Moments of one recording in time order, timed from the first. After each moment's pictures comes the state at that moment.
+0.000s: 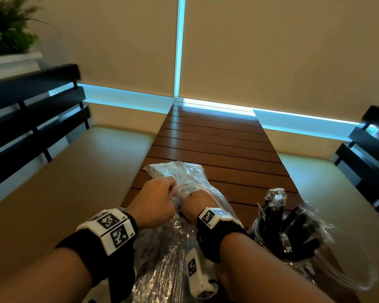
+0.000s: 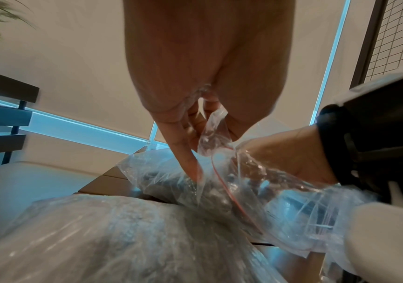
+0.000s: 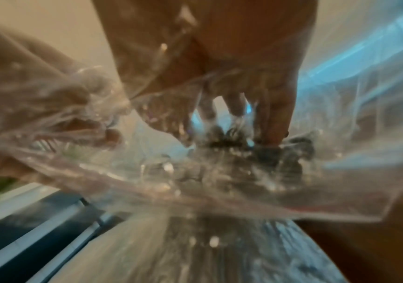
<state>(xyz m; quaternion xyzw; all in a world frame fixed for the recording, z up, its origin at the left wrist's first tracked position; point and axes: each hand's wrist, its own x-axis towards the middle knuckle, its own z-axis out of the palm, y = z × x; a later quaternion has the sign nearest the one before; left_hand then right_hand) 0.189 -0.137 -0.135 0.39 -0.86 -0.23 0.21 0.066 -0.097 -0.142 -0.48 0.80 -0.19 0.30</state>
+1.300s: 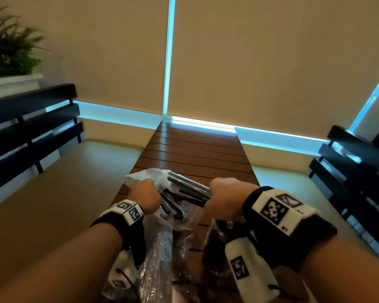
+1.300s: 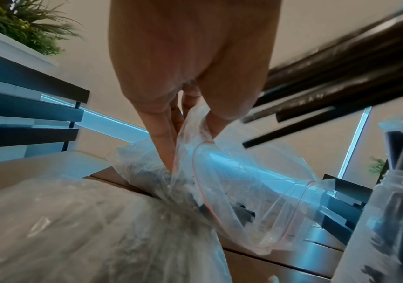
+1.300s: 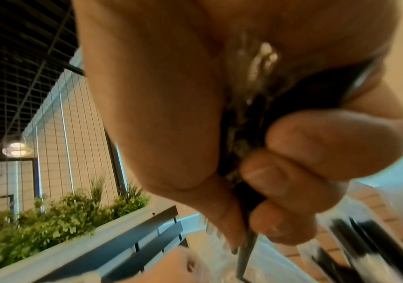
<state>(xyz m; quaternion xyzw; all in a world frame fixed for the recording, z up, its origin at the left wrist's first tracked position) 0.161 -0.121 -0.123 0.54 -0.80 -0.19 0.16 0.037 0.038 0.018 -0.57 0.80 0.05 0.19</state>
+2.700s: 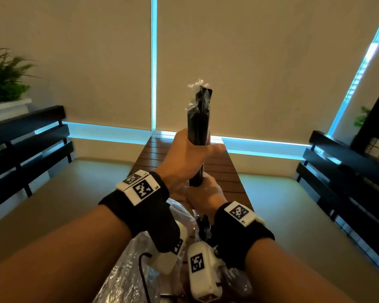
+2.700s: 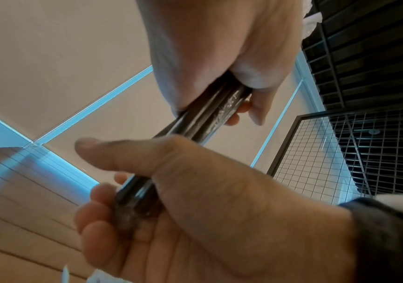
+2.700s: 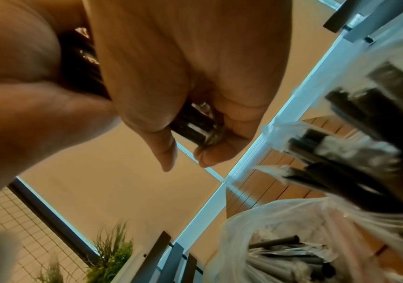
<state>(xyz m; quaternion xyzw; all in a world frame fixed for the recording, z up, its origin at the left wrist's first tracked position) 0.085 -0.020 0.050 0.19 -0.71 -0.51 0.45 0.003 0.007 -0.029 -0.41 0.75 -0.44 0.28</state>
